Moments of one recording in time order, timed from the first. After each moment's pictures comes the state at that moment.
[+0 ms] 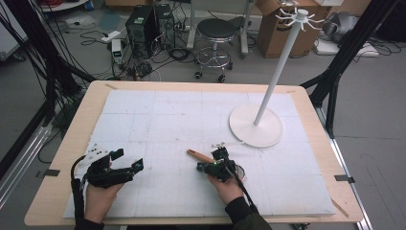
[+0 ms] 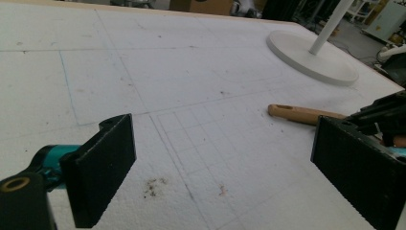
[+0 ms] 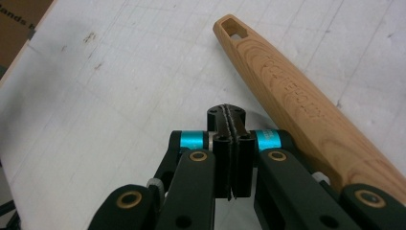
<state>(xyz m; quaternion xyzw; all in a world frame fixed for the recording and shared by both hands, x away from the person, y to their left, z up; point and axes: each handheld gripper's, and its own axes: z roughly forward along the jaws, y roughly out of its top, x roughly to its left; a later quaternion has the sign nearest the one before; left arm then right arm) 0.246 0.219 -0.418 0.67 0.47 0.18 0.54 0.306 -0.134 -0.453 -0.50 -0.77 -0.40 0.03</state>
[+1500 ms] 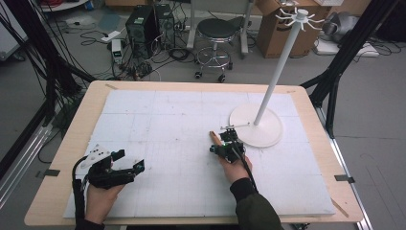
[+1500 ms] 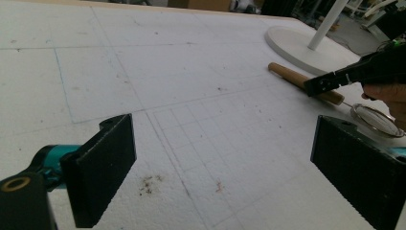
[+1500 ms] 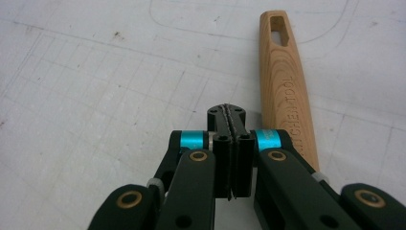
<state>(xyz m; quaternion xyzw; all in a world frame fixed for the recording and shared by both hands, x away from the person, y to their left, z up) 0.244 0.217 -0.418 0.68 0.47 0.18 0.53 0.353 -0.157 -0.434 -0.54 -0.76 -0.35 -0.04</state>
